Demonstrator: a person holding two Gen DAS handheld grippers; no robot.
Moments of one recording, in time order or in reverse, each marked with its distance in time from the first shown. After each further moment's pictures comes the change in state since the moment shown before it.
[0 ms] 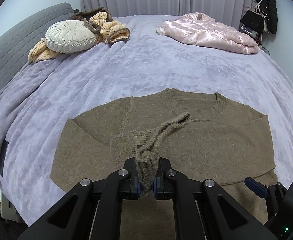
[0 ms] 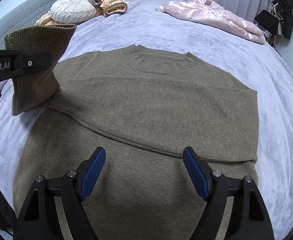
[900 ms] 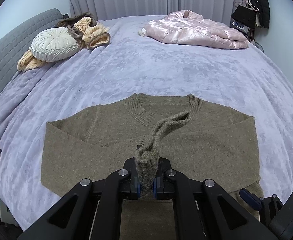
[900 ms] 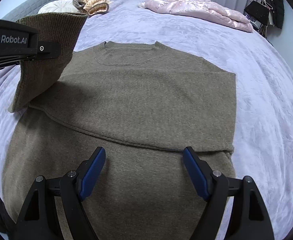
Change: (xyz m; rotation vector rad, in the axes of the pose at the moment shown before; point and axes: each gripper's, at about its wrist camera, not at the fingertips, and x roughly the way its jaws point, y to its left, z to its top) left arm 0.007 -0.077 0.014 0.044 -0.007 -0.025; right arm 0.003 -0.060 -0.015 0.053 0.010 -0.024
